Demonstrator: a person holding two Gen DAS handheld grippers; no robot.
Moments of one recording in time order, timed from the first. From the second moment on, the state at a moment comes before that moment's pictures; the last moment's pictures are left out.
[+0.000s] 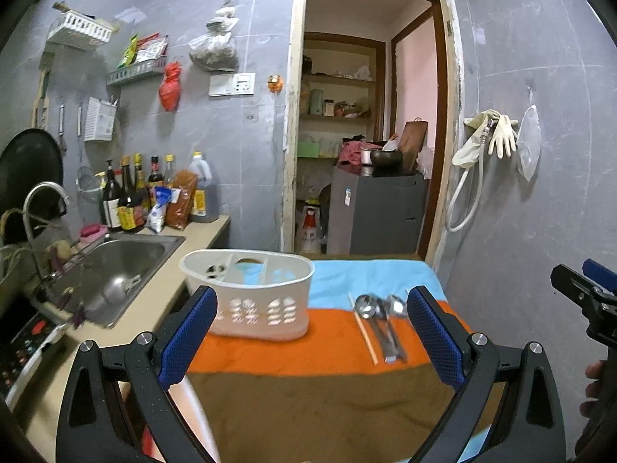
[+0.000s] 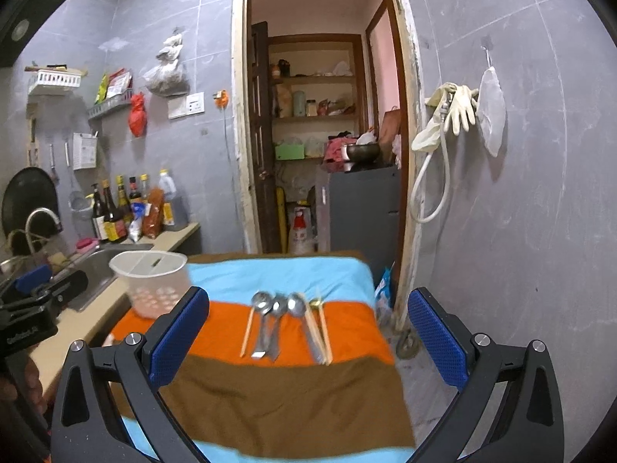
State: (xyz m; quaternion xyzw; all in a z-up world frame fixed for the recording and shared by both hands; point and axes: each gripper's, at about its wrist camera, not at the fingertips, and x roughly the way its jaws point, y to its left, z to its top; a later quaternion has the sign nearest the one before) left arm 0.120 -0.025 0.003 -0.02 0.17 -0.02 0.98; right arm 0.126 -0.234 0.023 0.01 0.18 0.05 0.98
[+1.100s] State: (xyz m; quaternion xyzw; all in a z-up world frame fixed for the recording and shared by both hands) left arm 0.363 -0.081 -0.159 -0.03 0.46 -0.07 0.89; right arm 0.383 -0.279 -0.137 0.05 0.44 0.19 0.87
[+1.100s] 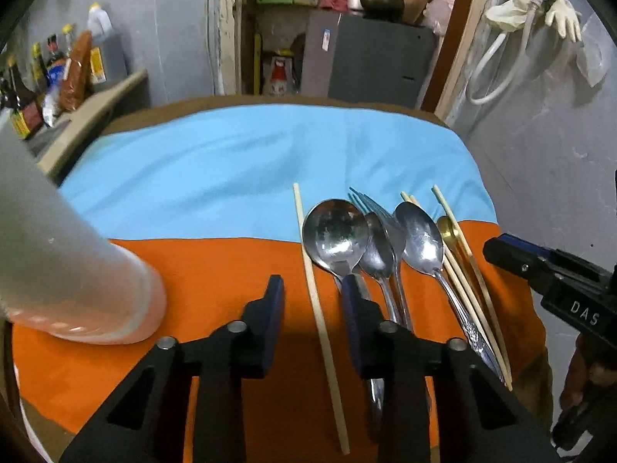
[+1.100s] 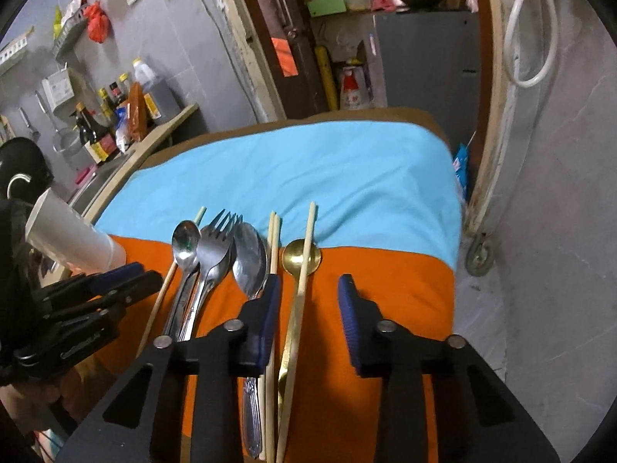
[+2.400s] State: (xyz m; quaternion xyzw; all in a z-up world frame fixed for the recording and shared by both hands) left arm 0.287 -0.045 -0.072 -0.14 0.32 -0.13 0.93; right arm 0.330 -0.275 -0.087 0.18 0.33 0.22 0.90
